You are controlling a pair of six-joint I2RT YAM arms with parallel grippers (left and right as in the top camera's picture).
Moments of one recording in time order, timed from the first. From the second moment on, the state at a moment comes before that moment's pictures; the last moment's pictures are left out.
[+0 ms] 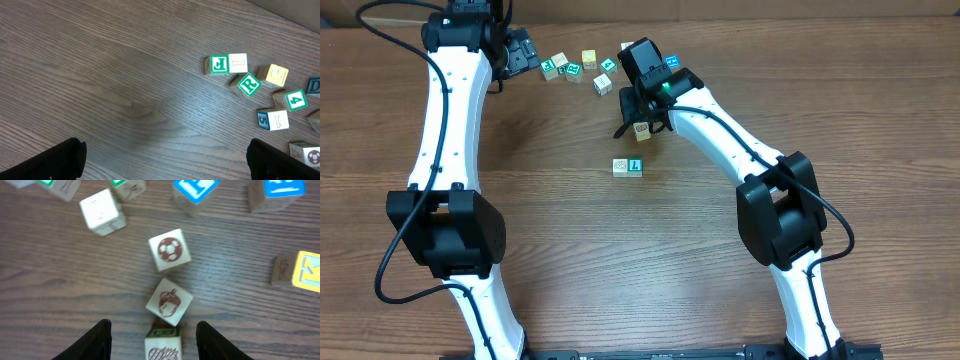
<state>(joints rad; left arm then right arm) -0.01 2.12 2.16 -1.13 -0.20 -0.43 0.54 2.31 1.98 -0.71 0.09 0.36</state>
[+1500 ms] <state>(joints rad) -0.01 2.12 2.16 -1.13 -0.20 -0.43 0.55 2.32 1.86 -0.70 0.11 0.41</state>
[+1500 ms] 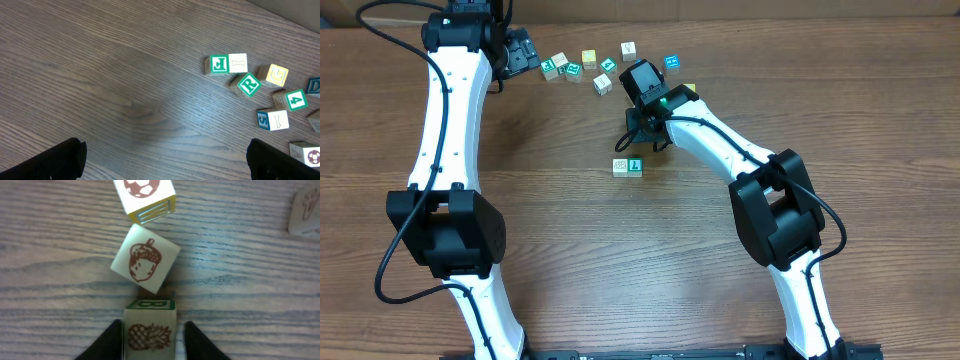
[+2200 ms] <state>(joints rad) -0.01 2.12 2.16 -1.13 -0.20 -0.43 0.55 2.32 1.86 -0.70 0.11 0.41</state>
